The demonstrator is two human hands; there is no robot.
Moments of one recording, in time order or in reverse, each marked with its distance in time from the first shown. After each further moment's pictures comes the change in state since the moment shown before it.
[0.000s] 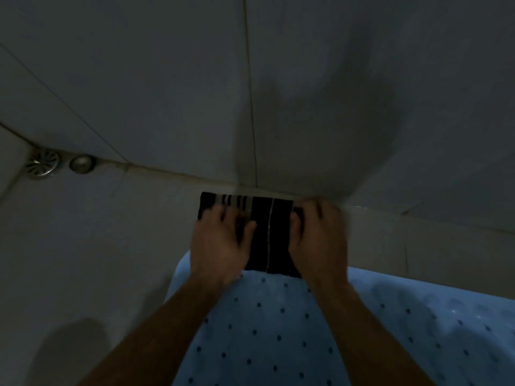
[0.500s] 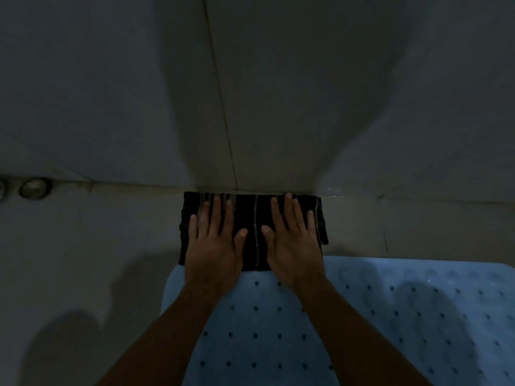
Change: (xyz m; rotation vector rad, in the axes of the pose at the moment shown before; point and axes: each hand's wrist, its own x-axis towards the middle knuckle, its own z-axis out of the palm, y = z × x) left_hand 0.004 -0.016 0.028 0.141 -0.302 0.138; right_hand -0.015 0.007 0.031 -0.195 -0.437 0.029
